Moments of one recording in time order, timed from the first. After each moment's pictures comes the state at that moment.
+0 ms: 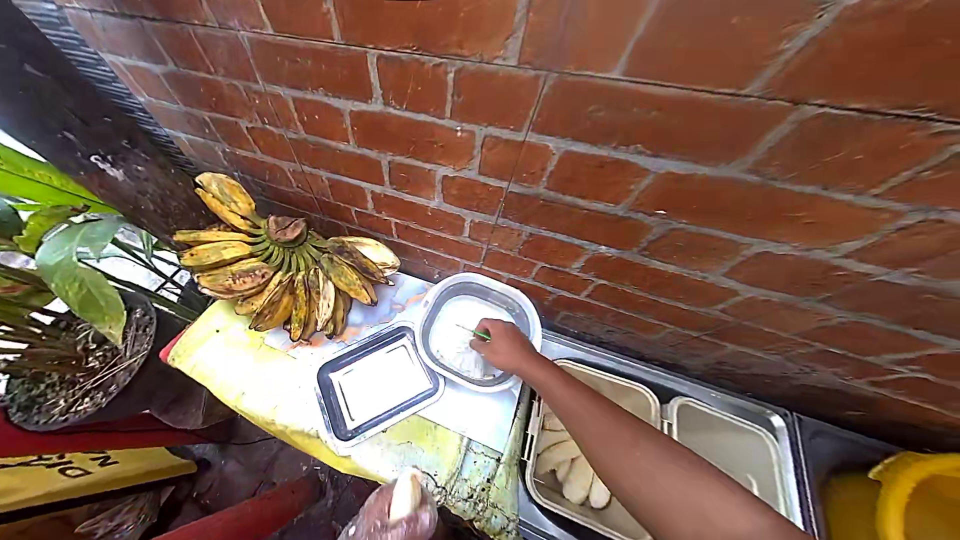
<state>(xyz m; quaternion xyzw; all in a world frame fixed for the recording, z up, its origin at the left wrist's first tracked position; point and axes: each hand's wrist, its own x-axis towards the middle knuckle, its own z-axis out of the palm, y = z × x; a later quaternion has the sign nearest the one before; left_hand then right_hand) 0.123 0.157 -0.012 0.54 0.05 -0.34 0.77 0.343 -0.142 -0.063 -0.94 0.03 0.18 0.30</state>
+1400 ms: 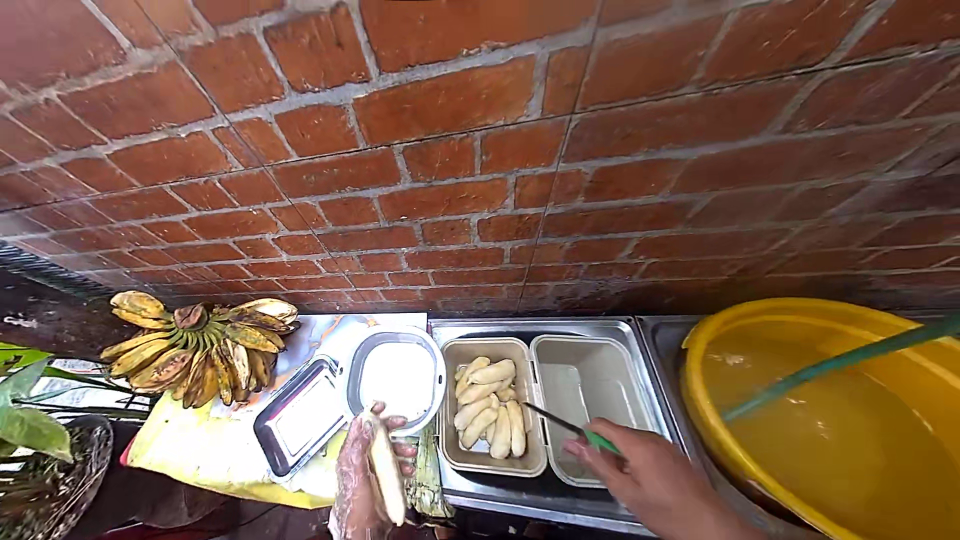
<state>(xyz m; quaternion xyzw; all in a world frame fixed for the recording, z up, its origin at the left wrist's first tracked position) 0.120 -0.019 0.038 0.56 0.07 -0.19 0.81 -0.024 -0.349 0.031 -0.93 0.11 -0.01 0.34</state>
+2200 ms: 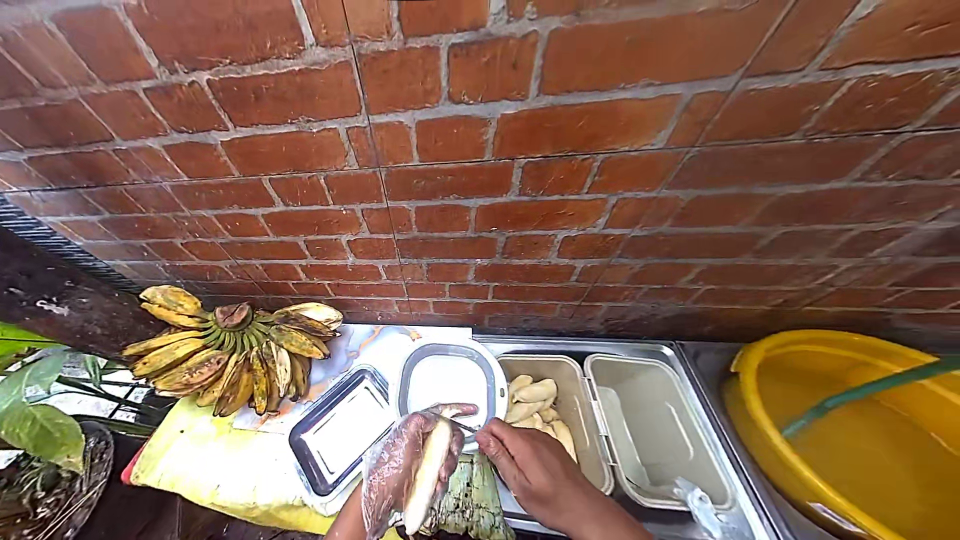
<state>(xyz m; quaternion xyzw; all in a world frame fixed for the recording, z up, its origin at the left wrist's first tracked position) 0.217 0.062 0.038 0.42 -0.14 -0.53 0.72 0.101 -0.143 0.040 -0.94 0.02 0.02 0.35</state>
